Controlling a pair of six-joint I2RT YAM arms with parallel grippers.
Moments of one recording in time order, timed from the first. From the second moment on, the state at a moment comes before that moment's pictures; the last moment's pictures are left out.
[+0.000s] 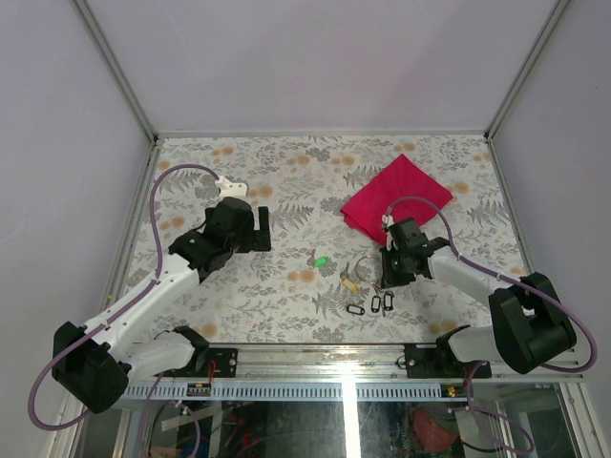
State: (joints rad) left arm -0.56 1.09 0.87 -0.55 -0.29 -0.43; right arm 0.44 1.34 0.63 -0.47 -0.14 0.34
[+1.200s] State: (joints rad) left arm -0.86 0.94 0.74 -0.02 -0.04 -0.23; right arm 0.51 1.07 1.06 -0.82 -0.40 0.09
